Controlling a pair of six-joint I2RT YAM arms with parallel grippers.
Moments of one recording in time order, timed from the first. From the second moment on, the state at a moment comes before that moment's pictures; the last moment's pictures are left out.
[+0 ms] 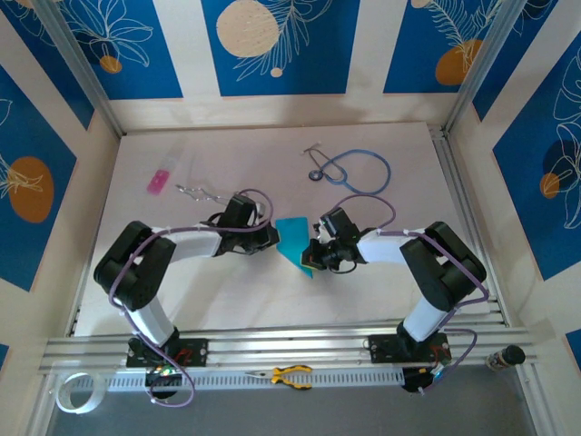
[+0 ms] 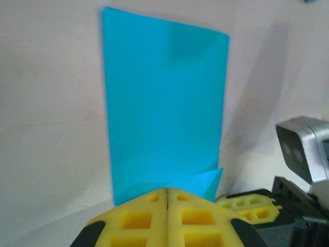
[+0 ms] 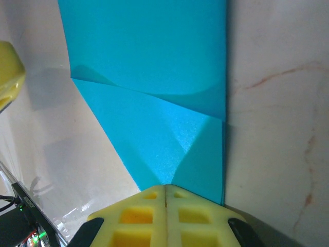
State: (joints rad) left arm -0.59 1.71 0.81 0.06 0.44 -0.87; right arm 0.59 1.65 0.69 -0.08 -0.49 0.78
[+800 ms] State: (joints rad) left arm -0.62 1.84 0.88 0.04 0.47 -0.83; right arm 0.64 1.68 0.80 -0.15 -0.52 0.77
